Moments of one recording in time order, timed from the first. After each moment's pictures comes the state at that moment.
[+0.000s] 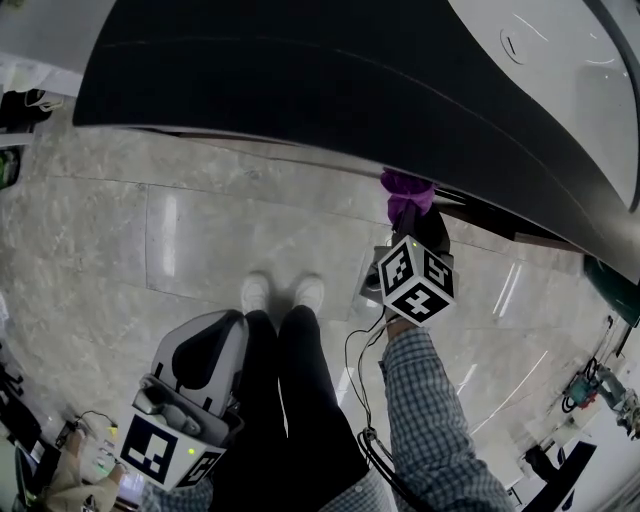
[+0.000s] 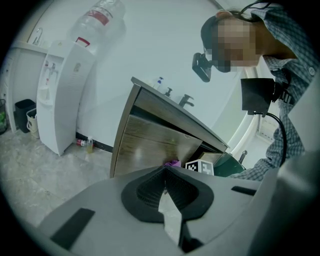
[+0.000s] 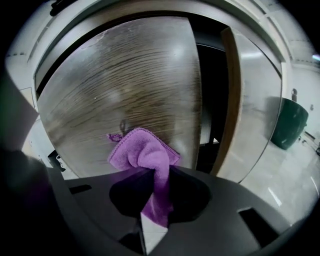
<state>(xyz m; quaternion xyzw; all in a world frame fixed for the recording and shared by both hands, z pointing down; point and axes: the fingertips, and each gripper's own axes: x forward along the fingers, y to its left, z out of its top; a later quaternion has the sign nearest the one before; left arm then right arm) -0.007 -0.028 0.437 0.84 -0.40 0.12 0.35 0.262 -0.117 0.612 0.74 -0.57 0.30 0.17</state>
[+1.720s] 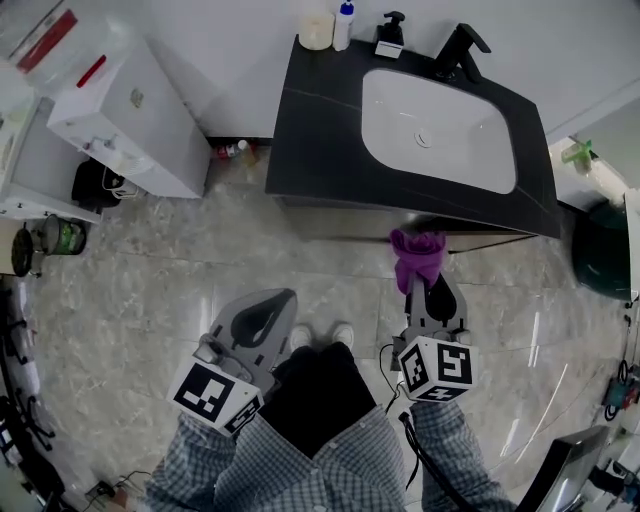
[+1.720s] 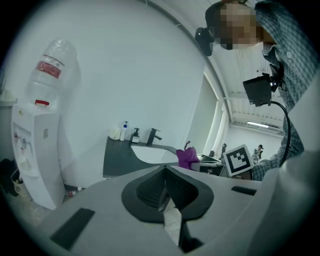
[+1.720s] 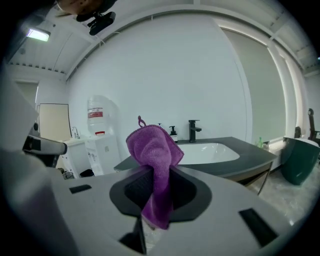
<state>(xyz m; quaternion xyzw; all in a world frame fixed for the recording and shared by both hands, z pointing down) -0.035 0.000 0.145 0.93 -0.32 0.09 0.19 0.169 -0.009 0.188 0.70 -0.69 0.16 0.09</state>
